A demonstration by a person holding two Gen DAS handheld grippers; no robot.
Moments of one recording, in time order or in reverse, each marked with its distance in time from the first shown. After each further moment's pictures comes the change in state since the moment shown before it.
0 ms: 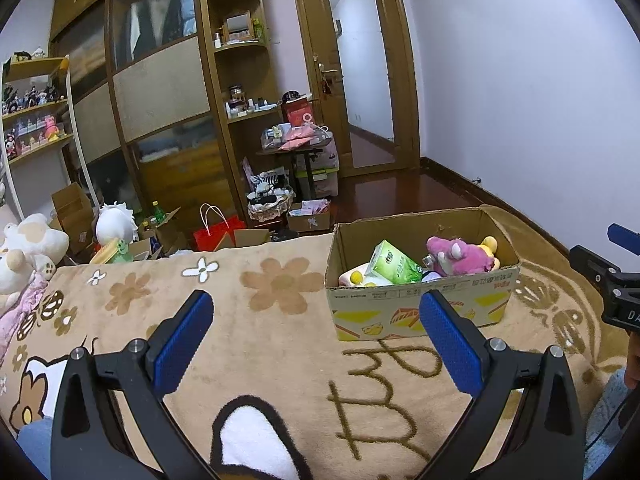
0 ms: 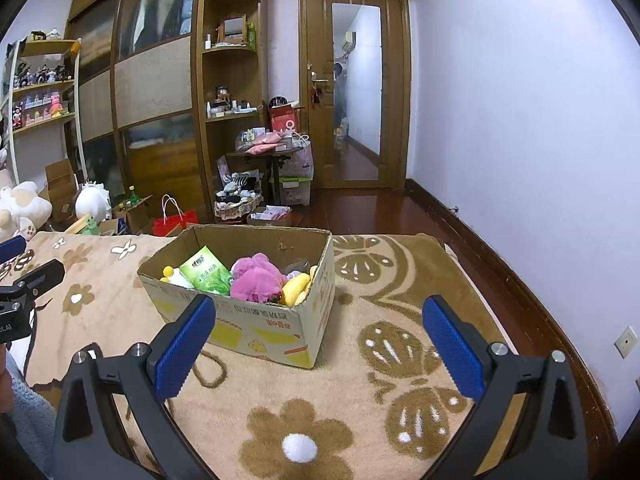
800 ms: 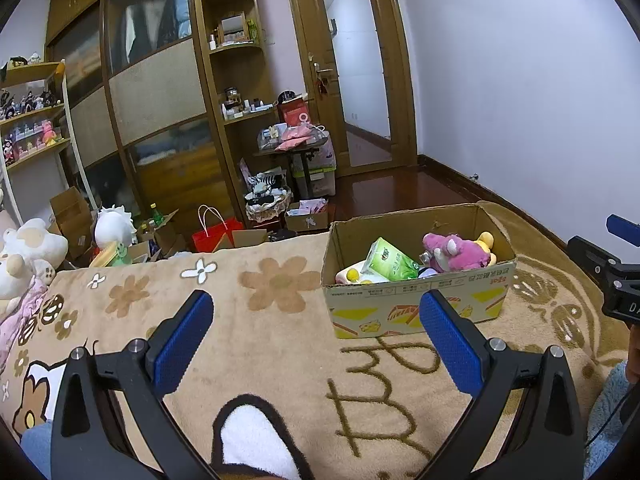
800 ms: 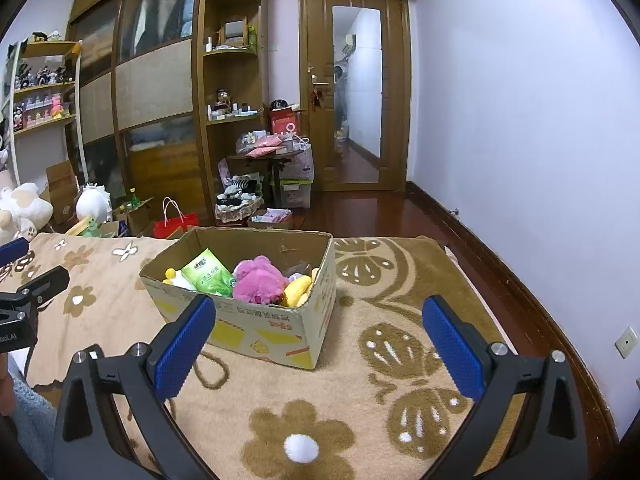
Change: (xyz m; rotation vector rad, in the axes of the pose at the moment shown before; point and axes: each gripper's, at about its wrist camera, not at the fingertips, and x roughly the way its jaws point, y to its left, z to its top) left arm -0.004 -0.004 -0.002 0.015 -0.002 -0.007; right arm -0.002 0.002 0.000 -0.002 -0.011 -0.002
